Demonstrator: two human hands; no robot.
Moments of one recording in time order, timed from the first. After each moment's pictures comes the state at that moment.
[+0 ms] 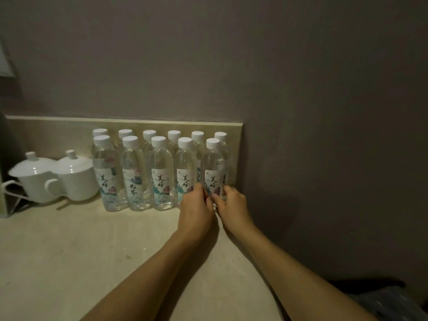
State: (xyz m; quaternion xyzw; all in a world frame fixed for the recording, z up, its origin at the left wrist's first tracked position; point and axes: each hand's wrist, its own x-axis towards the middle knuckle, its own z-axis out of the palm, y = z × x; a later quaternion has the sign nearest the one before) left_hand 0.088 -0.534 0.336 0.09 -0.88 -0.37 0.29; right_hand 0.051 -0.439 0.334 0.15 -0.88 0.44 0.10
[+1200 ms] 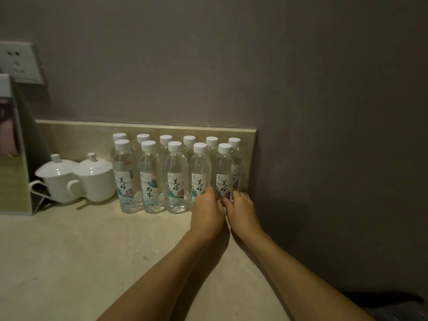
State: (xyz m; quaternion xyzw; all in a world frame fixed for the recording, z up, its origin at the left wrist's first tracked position) left_hand 0.089 -0.539 0.345 0.11 -0.89 -0.35 0.27; right_hand 0.054 -0.451 0.337 0.15 -0.91 0.38 0.09
